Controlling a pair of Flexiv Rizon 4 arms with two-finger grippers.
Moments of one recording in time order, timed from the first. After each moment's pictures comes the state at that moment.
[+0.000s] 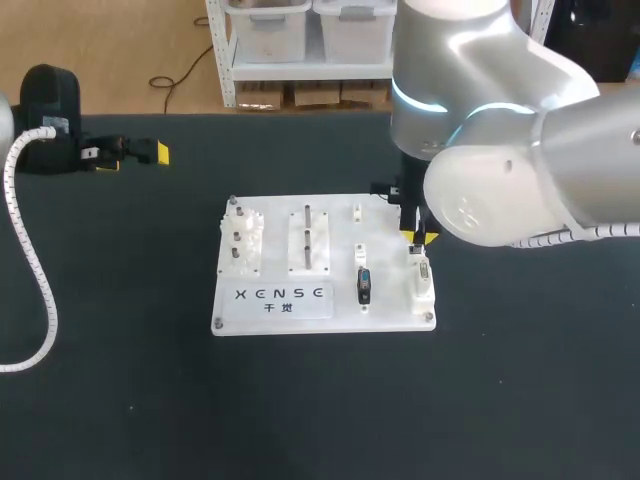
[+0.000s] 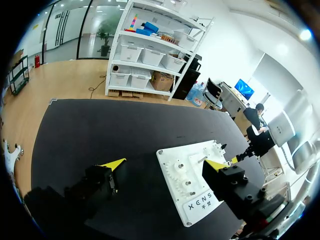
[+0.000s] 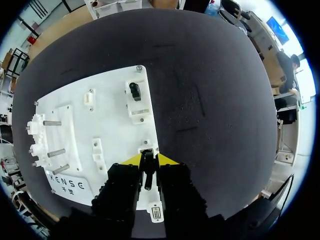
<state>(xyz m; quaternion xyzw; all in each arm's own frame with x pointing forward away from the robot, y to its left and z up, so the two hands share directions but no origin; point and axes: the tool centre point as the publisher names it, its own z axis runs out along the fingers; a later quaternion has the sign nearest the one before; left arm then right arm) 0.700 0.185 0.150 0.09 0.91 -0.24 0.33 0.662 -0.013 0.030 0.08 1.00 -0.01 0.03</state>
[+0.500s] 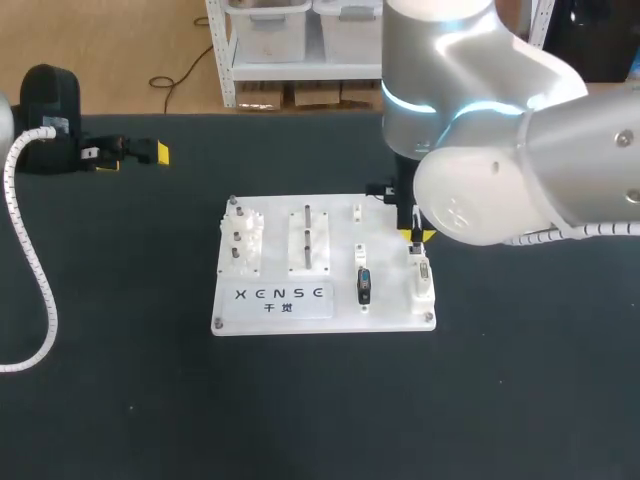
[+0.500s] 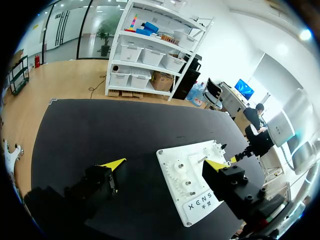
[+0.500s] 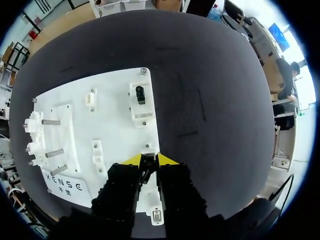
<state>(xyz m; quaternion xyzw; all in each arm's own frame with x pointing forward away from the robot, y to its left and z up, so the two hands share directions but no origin) 0.700 0.185 0.150 0.09 0.91 -0.24 0.33 0.667 -0.011 0.028 0.06 1.00 -0.02 0.04</state>
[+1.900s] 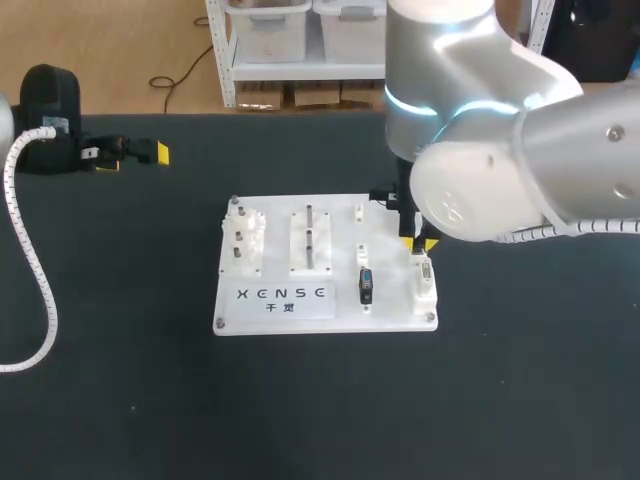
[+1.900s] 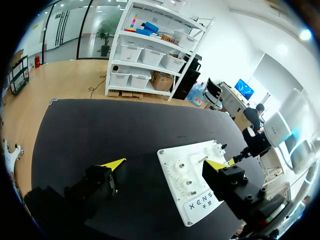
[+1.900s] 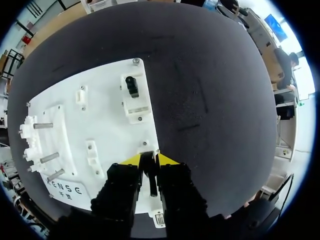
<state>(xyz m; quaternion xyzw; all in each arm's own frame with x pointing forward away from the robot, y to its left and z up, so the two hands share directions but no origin) 0.700 0.185 0.150 0.09 0.91 -0.24 0.33 0.662 -0.017 0.013 0.10 1.00 -0.02 0.01</state>
